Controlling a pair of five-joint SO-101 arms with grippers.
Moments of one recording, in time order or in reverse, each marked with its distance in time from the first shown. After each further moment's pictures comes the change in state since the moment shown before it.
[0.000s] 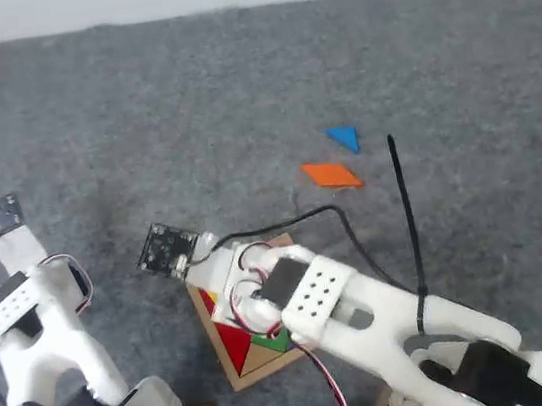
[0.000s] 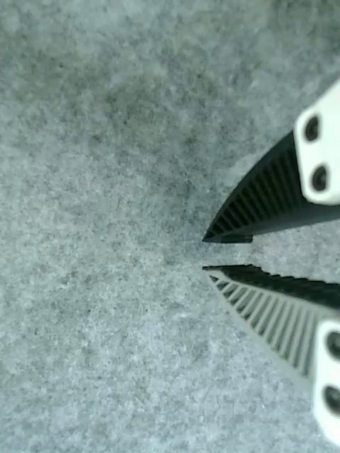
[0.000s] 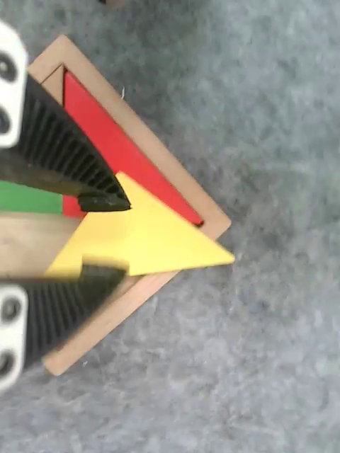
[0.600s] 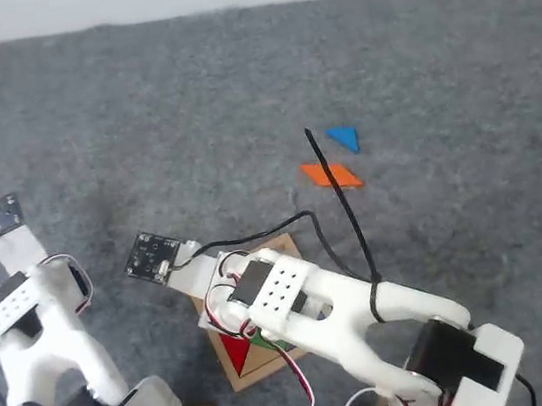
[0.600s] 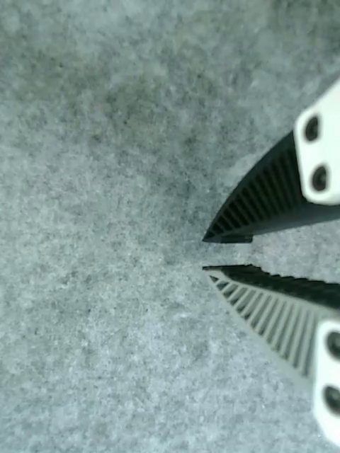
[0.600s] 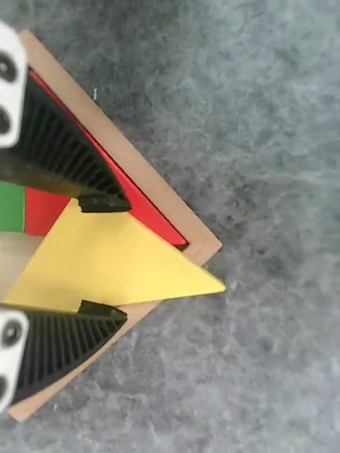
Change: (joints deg) left arm 0.0 0.0 0.0 0.0 0.0; right arm -1.4 14.5 -6.0 -2.6 -1.8
